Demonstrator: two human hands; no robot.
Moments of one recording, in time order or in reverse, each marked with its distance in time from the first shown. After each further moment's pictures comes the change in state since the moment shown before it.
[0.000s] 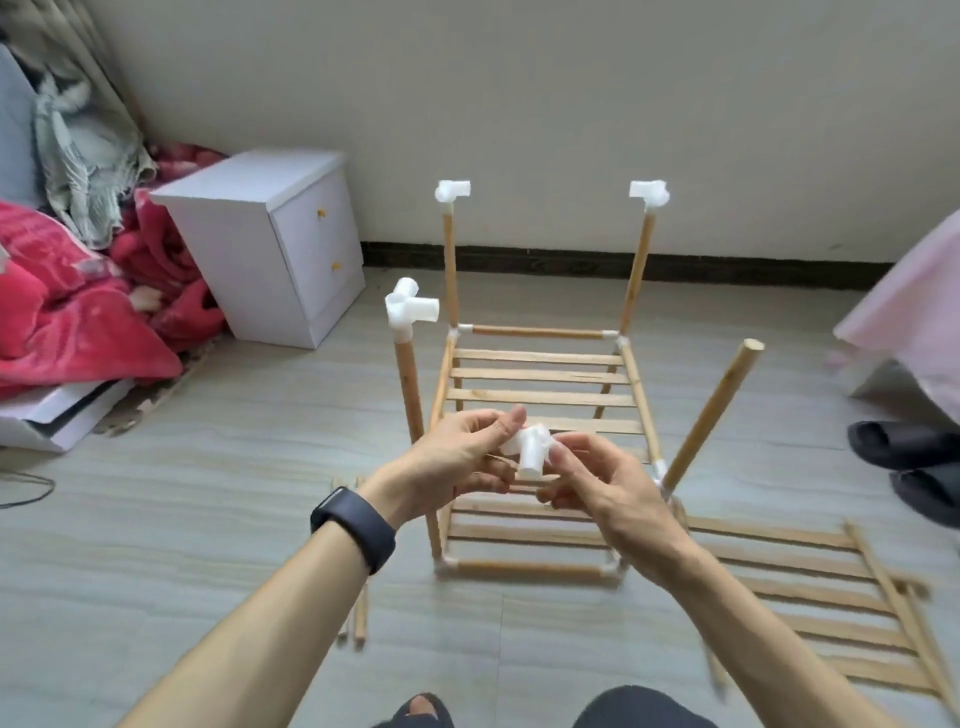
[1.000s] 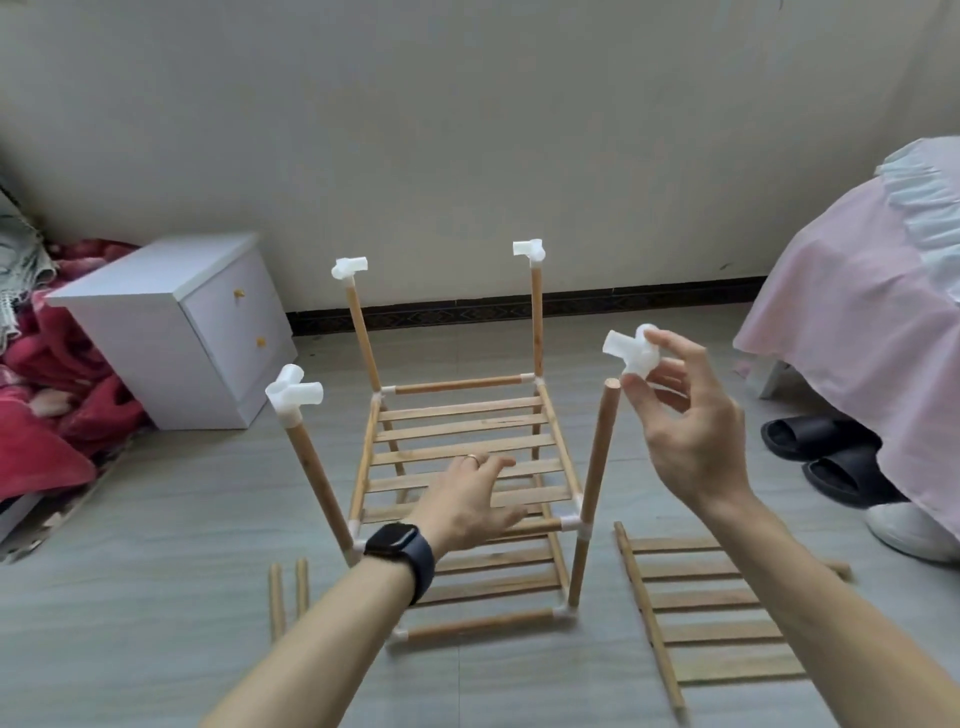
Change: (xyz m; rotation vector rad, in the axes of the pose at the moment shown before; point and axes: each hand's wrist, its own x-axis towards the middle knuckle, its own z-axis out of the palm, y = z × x) left_hand 0.086 -0.015 0.073 1.370 0.062 0.218; right_hand -0.008 -0.081 -0.133 -0.574 0.709 -0.562
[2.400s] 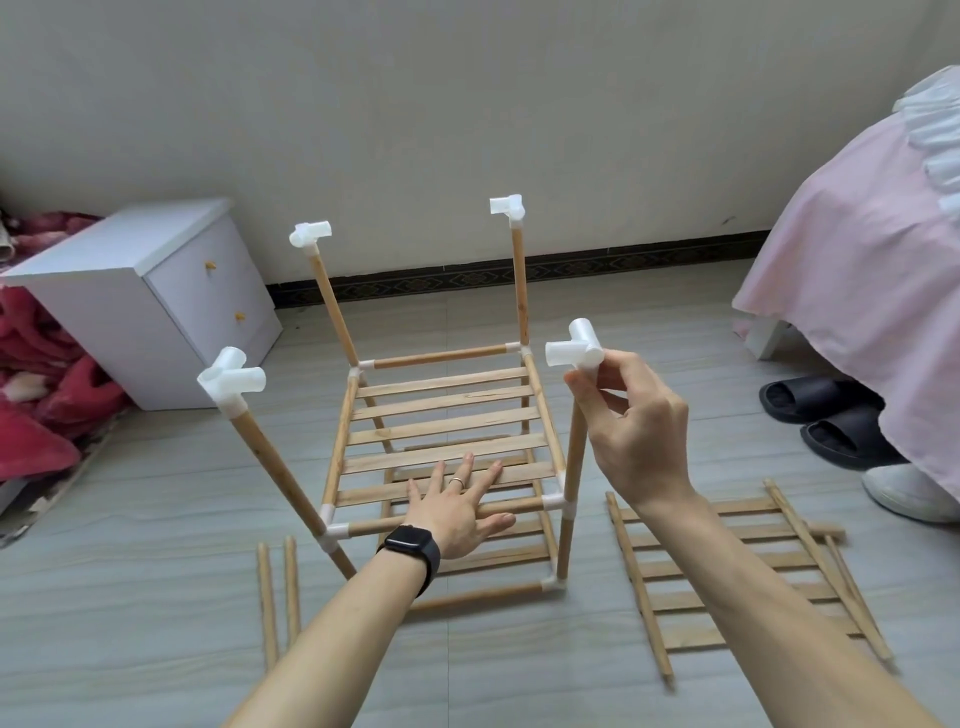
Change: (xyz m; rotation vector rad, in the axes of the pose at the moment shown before) left_hand 0.039 -0.044 0.089 0.257 -0.241 -0.160; right_hand -0.015 0.033 0.035 -0.058 0.052 -0.079
